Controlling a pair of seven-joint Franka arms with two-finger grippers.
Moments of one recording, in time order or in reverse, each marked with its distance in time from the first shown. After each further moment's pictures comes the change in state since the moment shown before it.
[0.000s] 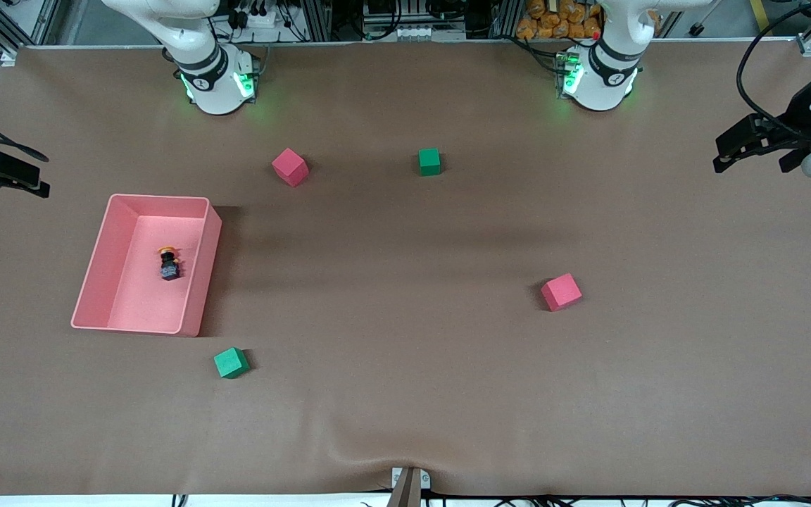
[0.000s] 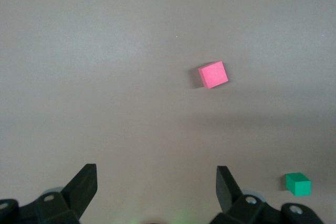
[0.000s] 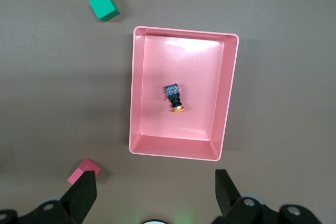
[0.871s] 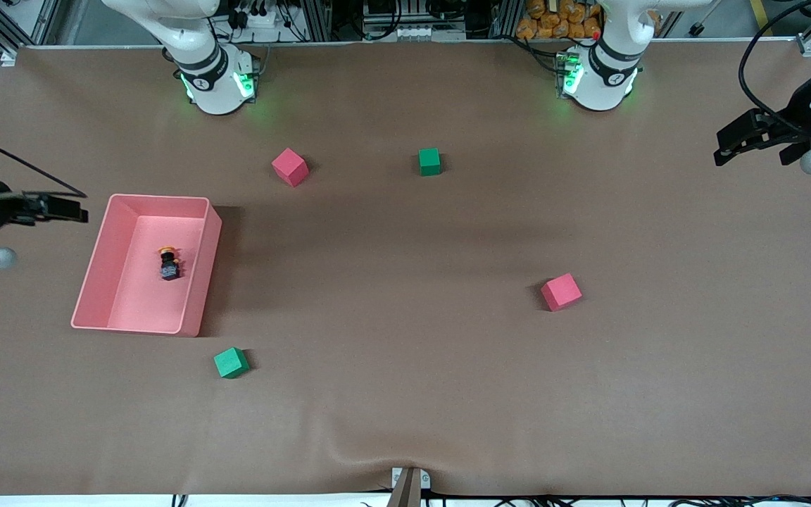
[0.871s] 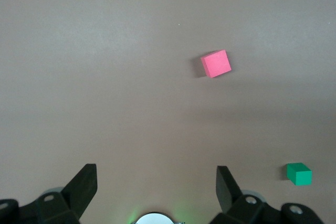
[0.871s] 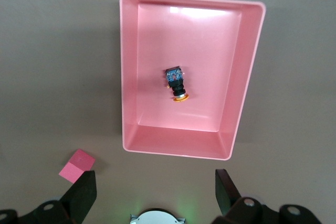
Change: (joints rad) left arm 0.000 -0.001 0.004 0.000 0.000 -0.042 0.003; right arm 0.000 0.153 -0.002 -0.071 0.000 0.035 0.000
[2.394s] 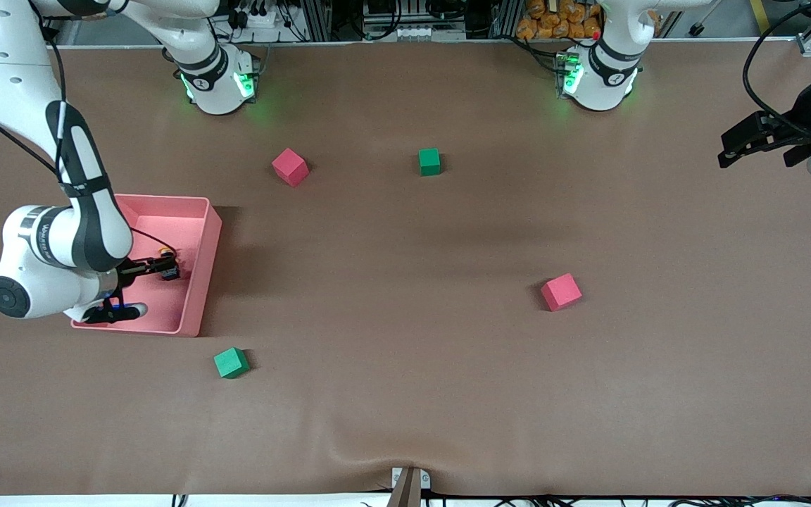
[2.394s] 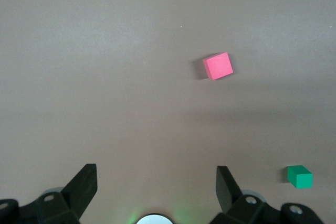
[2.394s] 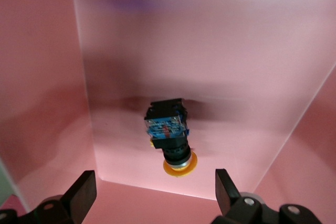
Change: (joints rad) left arm 0.008 0.005 0.002 0.006 0.000 0.004 0.001; right arm 0.000 0.312 -0.015 -0.230 0.000 0.355 -0.097
